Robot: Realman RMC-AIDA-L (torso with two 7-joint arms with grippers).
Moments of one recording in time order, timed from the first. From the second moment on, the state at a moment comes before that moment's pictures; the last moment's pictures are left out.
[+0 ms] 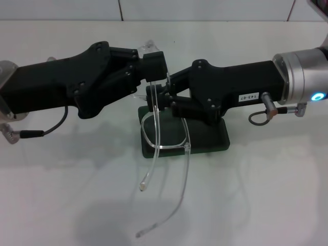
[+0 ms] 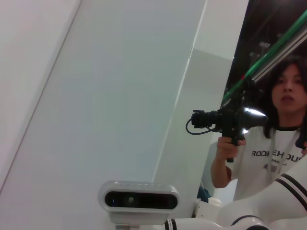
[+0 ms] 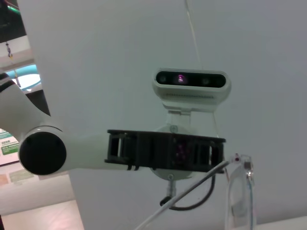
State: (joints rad) left arm -0.50 -2.05 1.02 0.74 1.34 1.97 -1.61; right arm 0.72 2.03 -1.31 -0.67 -1.36 -1.64 1.46
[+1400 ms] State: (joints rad) left arm -0.49 -2.06 1.01 0.73 1.35 1.87 -1.51; right arm 0.73 2.03 -1.33 -0.68 -1.33 -1.62 1.46
